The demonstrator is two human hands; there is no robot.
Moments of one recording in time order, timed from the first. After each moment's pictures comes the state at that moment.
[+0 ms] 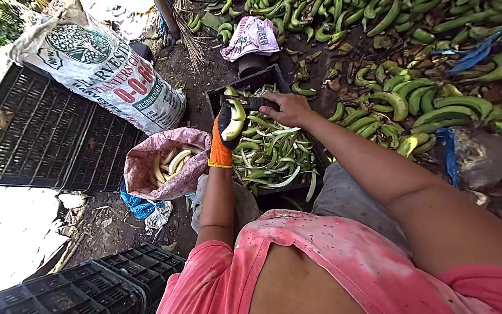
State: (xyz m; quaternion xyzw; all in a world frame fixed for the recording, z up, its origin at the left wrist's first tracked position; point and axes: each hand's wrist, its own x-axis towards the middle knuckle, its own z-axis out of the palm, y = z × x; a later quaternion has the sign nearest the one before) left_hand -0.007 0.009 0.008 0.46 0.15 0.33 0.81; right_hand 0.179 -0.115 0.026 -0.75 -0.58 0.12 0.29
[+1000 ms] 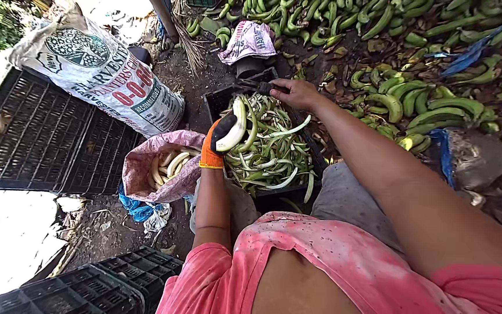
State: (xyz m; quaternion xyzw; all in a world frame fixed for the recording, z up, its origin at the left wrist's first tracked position) left_hand -0.024 0.023 0.009 0.54 0.04 0.18 0.82; right_hand 0.246 -0.111 0.027 -0.78 -0.54 0.18 0.28
